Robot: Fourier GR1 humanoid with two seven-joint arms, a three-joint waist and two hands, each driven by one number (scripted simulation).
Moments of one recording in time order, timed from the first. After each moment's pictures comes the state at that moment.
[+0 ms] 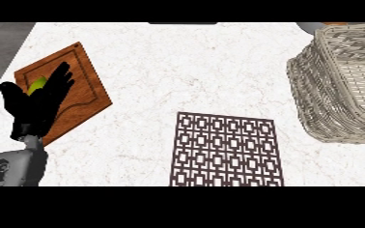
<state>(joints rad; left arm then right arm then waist) -0.19 0.27 0.16 -1.44 0.06 -0.06 0.25 0.83 -0.03 0.14 -2.39 0.58 0.13 -0.33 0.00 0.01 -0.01</state>
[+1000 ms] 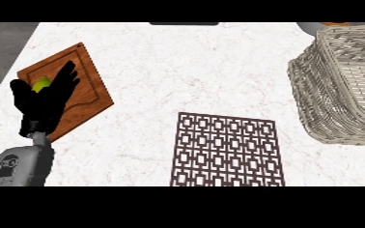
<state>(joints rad) -0.22 0.25 0.15 -1.40 0.04 -0.05 0.23 -0.08 -0.46 -0.49 -2.11 0.27 0.29 0.26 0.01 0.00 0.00</state>
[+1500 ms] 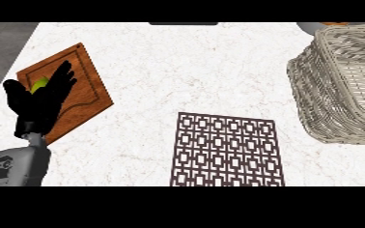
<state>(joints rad) -0.21 0.26 0.17 -1.42 0.05 -0.07 0.24 -0.24 -0.49 -0.53 -1.73 0.30 0.20 0.14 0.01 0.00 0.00</state>
